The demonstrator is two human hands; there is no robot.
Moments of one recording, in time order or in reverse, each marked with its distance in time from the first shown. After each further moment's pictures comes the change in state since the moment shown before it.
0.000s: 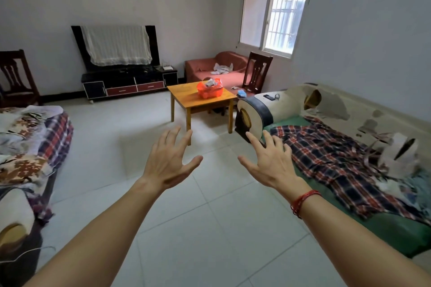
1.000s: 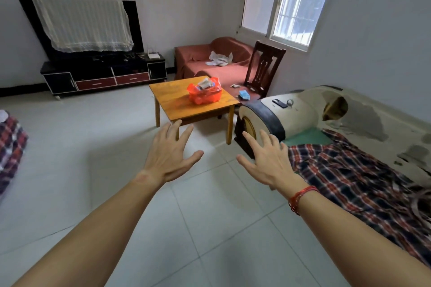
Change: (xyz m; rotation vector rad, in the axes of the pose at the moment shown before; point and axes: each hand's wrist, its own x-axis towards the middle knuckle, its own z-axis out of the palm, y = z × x) left_hand 0.478 -0.150 0.238 -0.005 -0.096 -0.016; right_hand 0.519 0.064 0.155 -0.040 -0.104 -0.015
